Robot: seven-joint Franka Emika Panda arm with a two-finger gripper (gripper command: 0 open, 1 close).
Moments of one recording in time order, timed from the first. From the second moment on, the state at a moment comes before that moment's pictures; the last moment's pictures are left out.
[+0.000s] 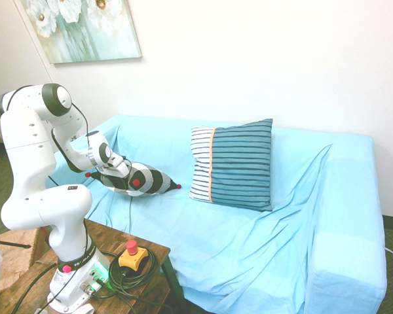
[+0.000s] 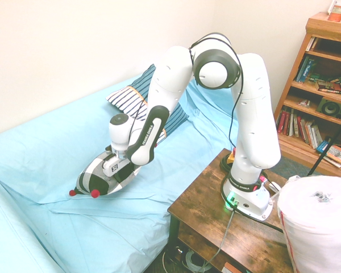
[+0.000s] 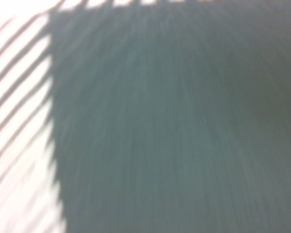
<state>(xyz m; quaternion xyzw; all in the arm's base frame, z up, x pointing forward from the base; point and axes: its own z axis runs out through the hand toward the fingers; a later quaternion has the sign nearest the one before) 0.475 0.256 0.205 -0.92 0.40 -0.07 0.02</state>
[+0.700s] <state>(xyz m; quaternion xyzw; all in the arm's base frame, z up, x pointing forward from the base) 0.666 0.267 0.314 -0.91 0.38 -0.14 0.05</state>
